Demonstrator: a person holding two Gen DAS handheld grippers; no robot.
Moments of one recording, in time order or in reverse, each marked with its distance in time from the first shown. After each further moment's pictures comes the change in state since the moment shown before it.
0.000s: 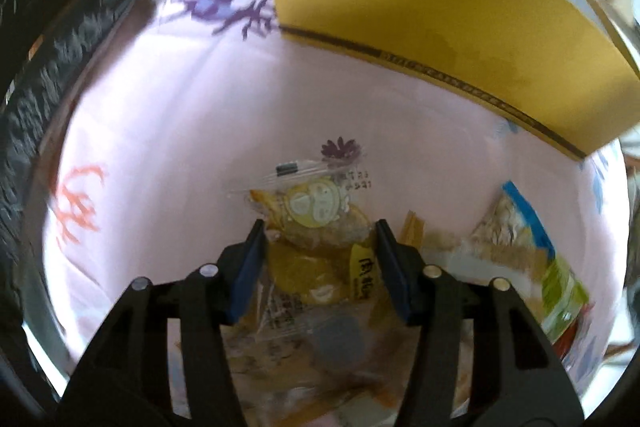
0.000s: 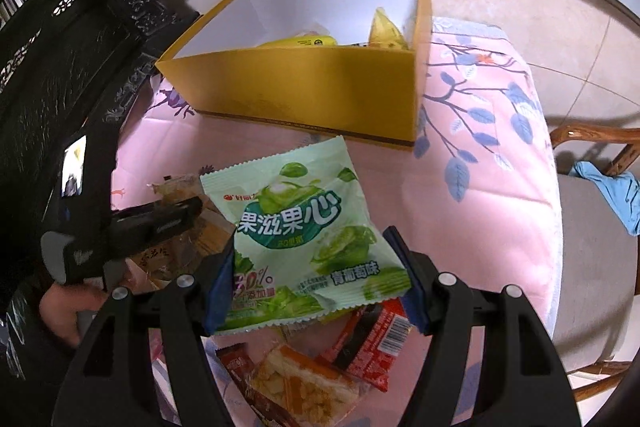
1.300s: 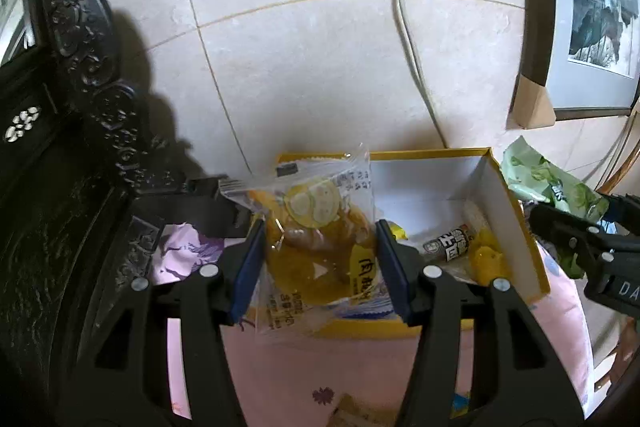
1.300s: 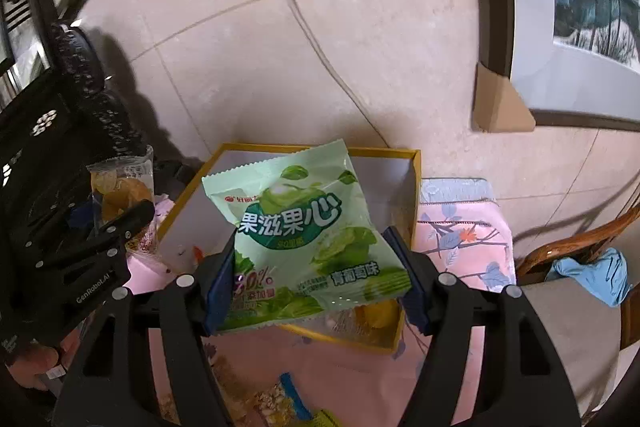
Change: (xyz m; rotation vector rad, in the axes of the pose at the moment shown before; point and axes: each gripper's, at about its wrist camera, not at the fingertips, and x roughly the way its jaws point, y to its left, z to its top) left arm -0.139 -0.050 0.156 0.262 -0.498 -0.075; right arm -0.026 0.005 0.163 0.023 -0.302 -0.074
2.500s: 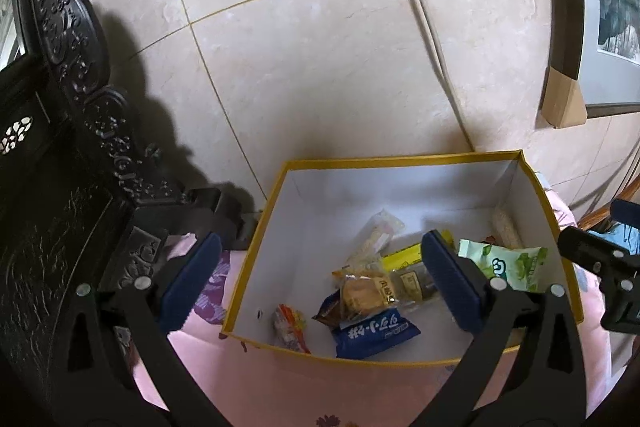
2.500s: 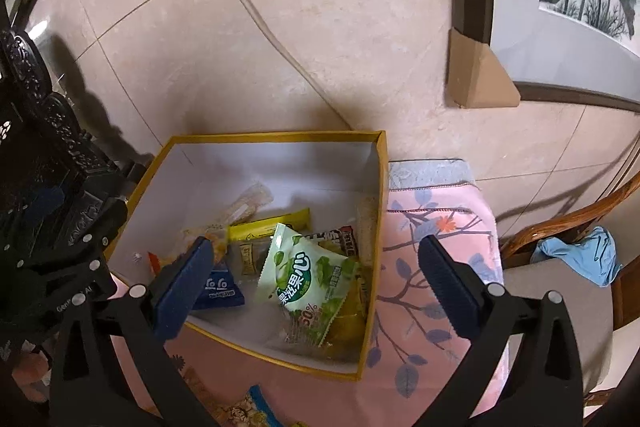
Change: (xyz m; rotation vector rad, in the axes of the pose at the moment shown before) left arm 0.036 -0.009 0.006 0.019 -0.006 0.088; right arm 0.023 -0.018 0.003 0.038 0.054 -0.106
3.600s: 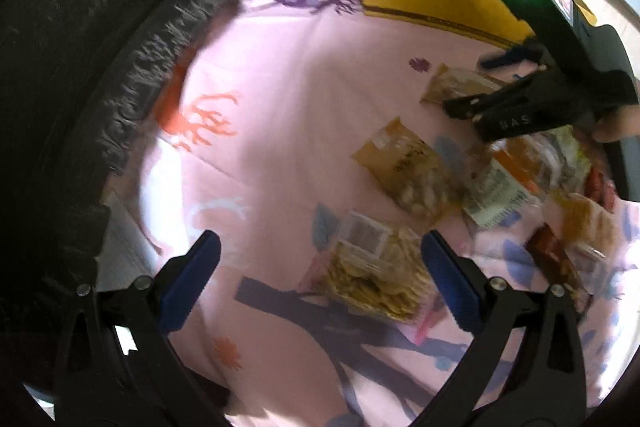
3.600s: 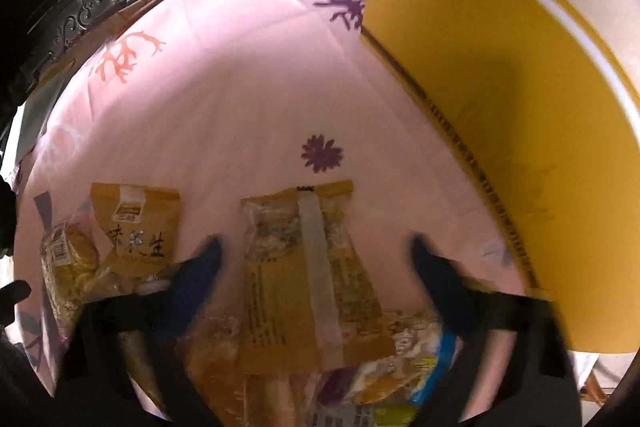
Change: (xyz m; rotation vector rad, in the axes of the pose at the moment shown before) left arm -0.131 0.084 -0.283 -0.150 0.461 0.094; right arm 0.089 0.169 -0.199 -0.794 0.447 0.325
